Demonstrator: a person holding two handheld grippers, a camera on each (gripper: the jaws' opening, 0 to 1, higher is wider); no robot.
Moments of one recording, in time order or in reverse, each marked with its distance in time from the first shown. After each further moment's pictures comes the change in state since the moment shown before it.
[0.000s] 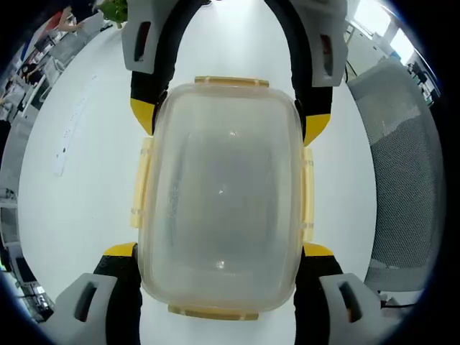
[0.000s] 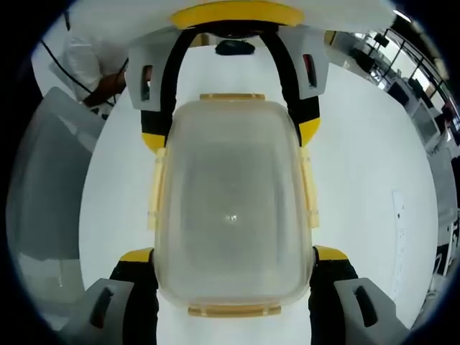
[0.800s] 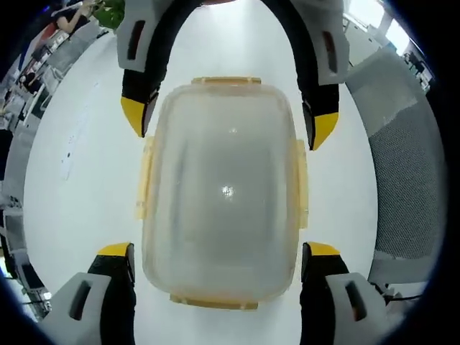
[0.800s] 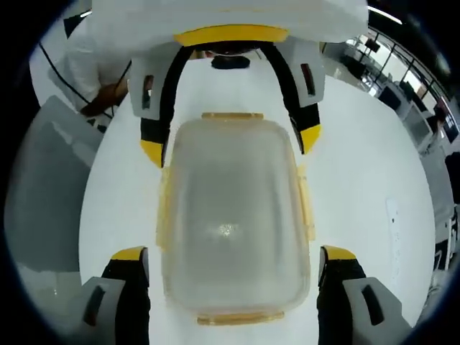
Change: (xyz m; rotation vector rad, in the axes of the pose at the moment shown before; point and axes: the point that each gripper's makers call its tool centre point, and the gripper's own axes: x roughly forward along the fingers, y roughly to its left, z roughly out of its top) left arm -0.014 -0.002 -0.003 0.024 -0.036 0.033; right arm -0.011 0.005 0.021 0.015 -0.116 -0.053
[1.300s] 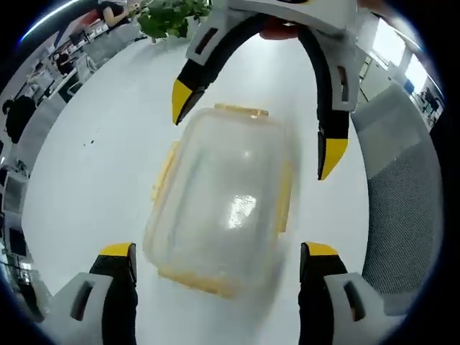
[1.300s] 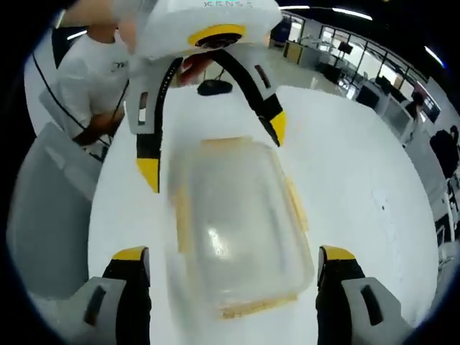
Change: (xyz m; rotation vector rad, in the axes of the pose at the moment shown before) left arm -0.022 -0.008 -0.006 -0.180 -0.143 0.062; right arm -0.020 0.008 0.007 0.132 -0.117 -0.079
